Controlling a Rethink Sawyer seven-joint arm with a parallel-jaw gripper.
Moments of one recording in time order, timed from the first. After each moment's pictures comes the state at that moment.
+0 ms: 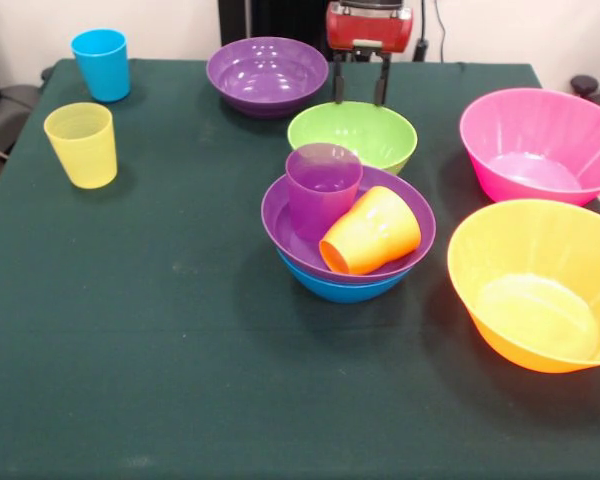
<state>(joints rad) -0.13 -0.55 -0.10 2.15 -0.28 -0.34 1.99</state>
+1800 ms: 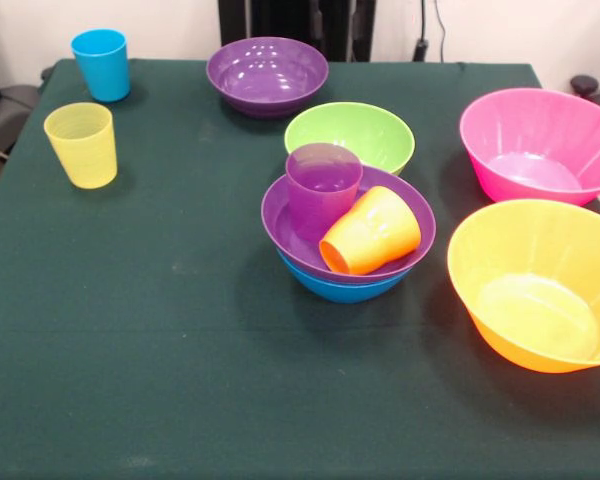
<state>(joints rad) -0.33 -0.67 -0.06 2.36 -0.47 -0.31 1.99</state>
